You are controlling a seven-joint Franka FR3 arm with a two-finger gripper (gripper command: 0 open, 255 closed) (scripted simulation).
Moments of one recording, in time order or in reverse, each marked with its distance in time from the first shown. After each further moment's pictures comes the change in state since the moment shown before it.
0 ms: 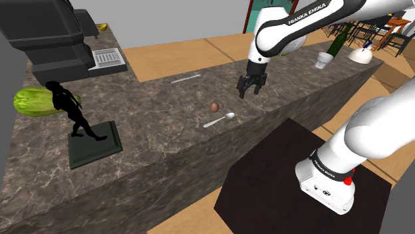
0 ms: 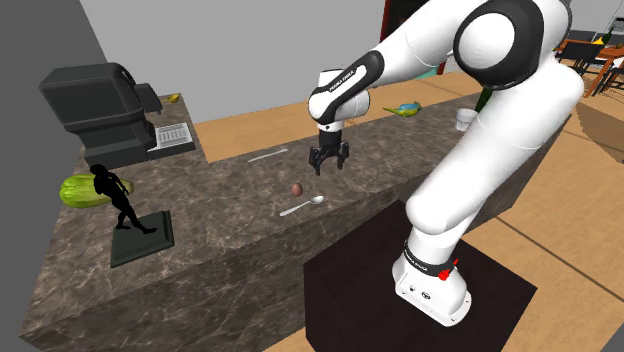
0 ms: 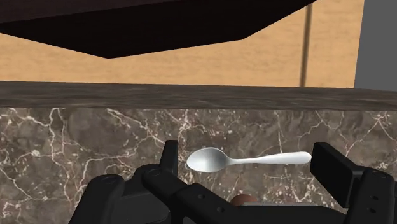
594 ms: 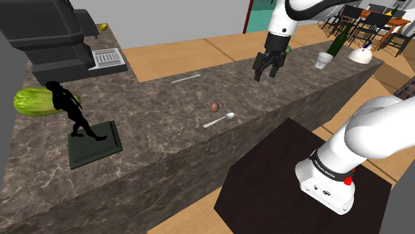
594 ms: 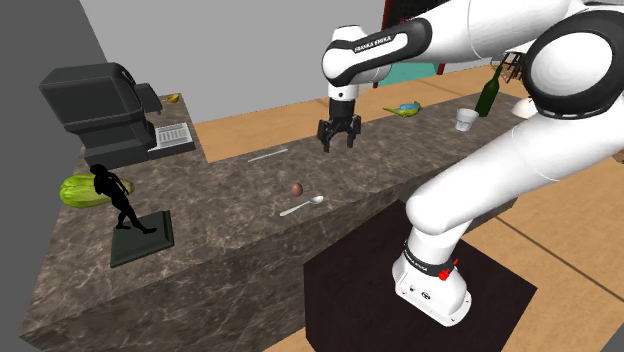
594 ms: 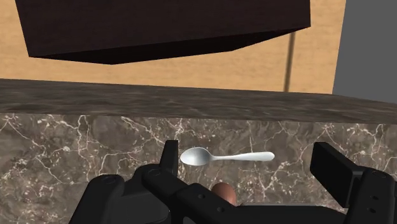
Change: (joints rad) arm 0.001 -0.304 -0.015 0.042 -0.005 -0.326 -0.008
